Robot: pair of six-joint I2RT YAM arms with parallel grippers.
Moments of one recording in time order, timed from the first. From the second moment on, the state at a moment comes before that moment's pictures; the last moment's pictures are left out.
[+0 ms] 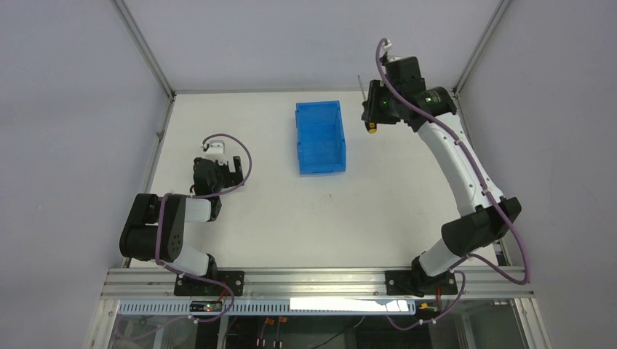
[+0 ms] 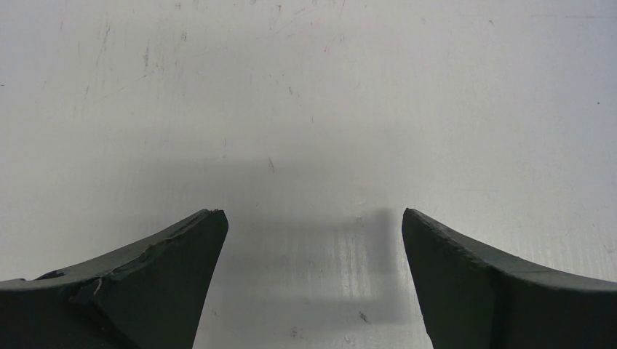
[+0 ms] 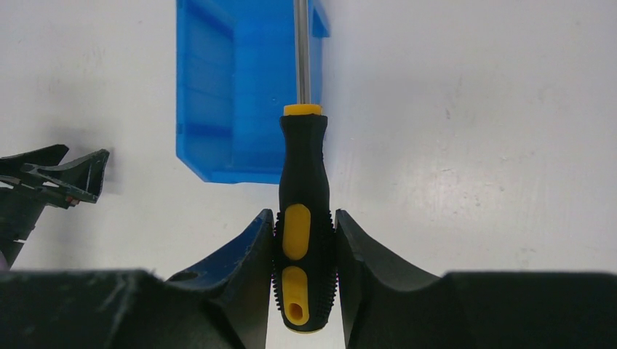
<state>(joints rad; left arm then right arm) -0.06 1.51 0.36 0.85 0.00 -0.03 0.36 1.56 1.82 -1.00 0.04 0.32</state>
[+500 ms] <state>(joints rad) -0.06 1.51 0.36 0.85 0.00 -0.03 0.57 1.71 1.80 -0.83 0.10 0.42</state>
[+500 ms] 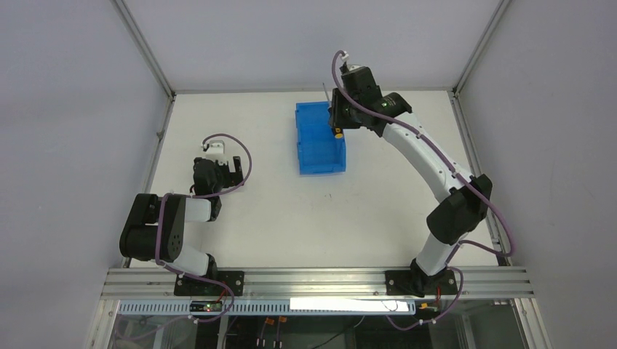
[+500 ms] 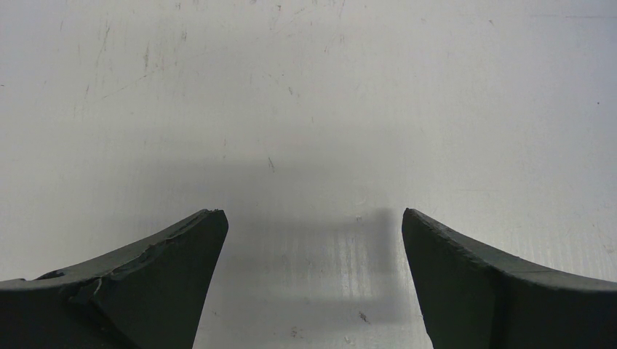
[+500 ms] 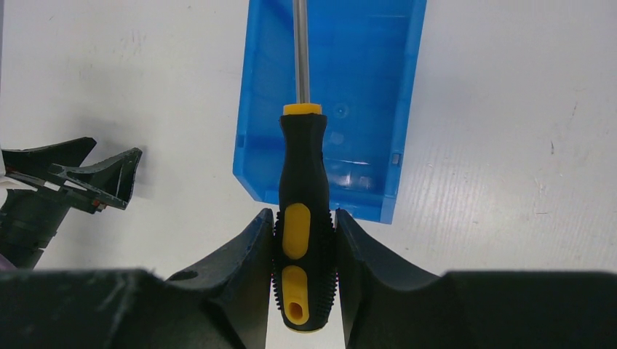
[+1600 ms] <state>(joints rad) -0.06 1.51 0.36 0.85 0.00 -0.03 0.62 2.00 1.49 -0.39 0.18 0.41</state>
